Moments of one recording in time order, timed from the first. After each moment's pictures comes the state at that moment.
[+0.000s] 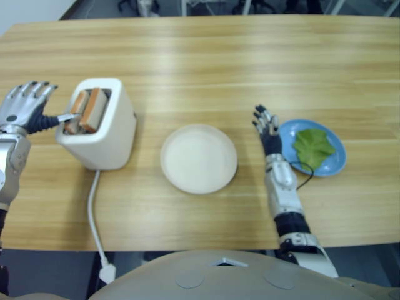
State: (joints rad) left arm -0.05 1.01 0.14 0.16 0.82 -0.03 0.02; right arm -0.17 -0.07 -0.12 0.45 0.10 -0.41 0.10
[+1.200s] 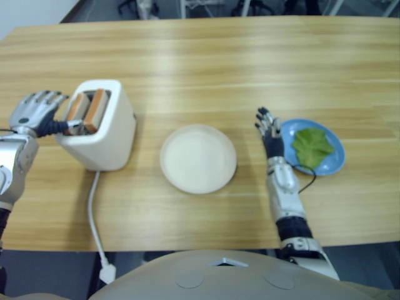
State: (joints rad) left arm -0.05 1.02 0.06 0.13 0.78 0.00 -0.12; right arm -0.13 -0.08 -0.12 0.42 0.10 -0.40 0.08
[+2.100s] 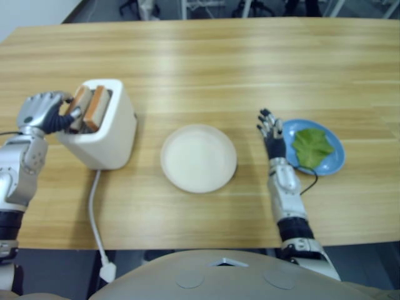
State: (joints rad) left arm -0.06 0.91 0.18 0.05 0.66 -0.04 0.04; right arm -0.12 -0.08 -0.13 0.42 0.11 -0.39 0.08
